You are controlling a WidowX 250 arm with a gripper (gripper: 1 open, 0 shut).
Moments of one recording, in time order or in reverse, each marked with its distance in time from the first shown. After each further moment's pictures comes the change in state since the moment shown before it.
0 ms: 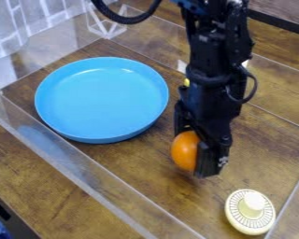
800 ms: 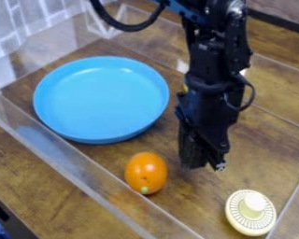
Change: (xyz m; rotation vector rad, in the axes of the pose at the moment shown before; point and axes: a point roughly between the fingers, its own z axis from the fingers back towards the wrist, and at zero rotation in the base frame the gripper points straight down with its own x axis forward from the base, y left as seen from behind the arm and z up) arm -0.002 0.001 -0.001 -0.004 0.025 0.002
